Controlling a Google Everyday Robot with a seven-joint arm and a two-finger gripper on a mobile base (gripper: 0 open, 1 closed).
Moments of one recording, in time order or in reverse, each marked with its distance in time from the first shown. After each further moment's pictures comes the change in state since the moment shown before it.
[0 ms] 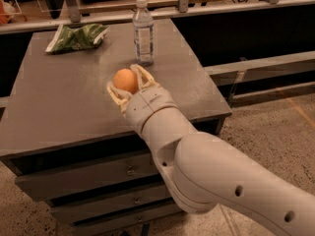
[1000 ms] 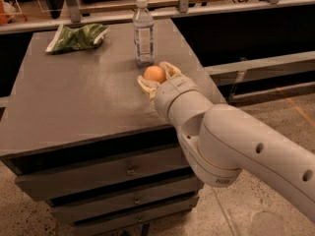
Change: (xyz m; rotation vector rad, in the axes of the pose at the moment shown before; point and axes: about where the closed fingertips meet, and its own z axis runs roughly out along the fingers) arm 0.051 -0.068 0.012 0.058 0.154 0.045
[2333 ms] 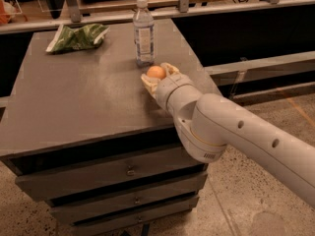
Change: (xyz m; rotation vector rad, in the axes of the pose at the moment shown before) arm 0.041 -0.018 0.059 0.005 0.028 0.066
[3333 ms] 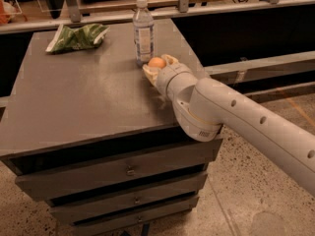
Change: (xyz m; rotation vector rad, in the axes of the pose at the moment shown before) arm 0.004 -0.022 0.048 0.001 0.000 0.013
